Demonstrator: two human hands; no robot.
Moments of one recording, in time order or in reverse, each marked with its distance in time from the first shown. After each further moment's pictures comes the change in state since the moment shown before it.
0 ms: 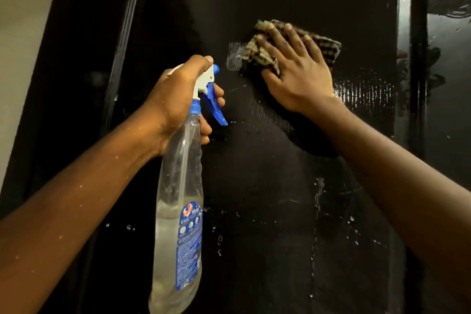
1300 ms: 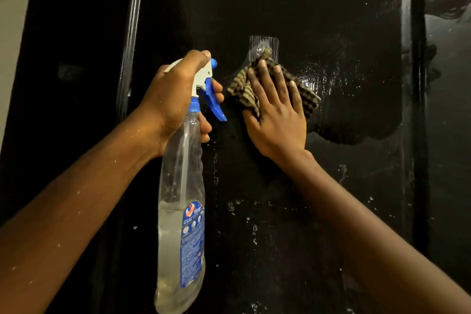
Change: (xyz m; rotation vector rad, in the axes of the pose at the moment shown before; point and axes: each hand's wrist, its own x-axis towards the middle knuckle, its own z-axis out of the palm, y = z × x) left_hand 0.005 -0.013 -0.068 -0.074 -0.113 0.008; right_hand -0.055 -0.113 0.038 0.050 0.026 0.175
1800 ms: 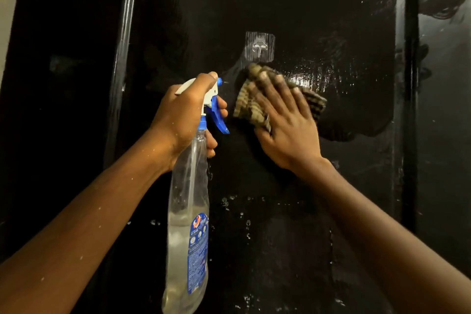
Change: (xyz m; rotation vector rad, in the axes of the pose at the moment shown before) left_hand -0.006 -0.024 0.015 -0.020 0.000 -0.026; right_hand -0.025 0.034 -0.006 -0.079 0.009 -0.162
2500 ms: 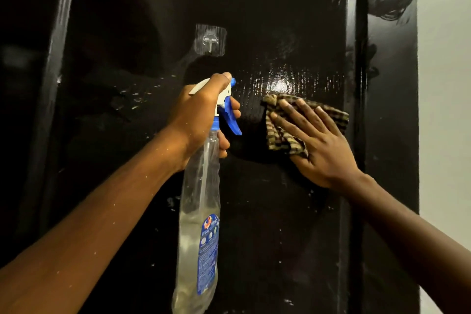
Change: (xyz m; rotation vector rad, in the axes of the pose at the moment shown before) left_hand 0.001 -0.001 0.097 -0.081 -0.117 0.004; right_hand -0.085 0.139 -0.025 -0.036 -0.077 -0.179
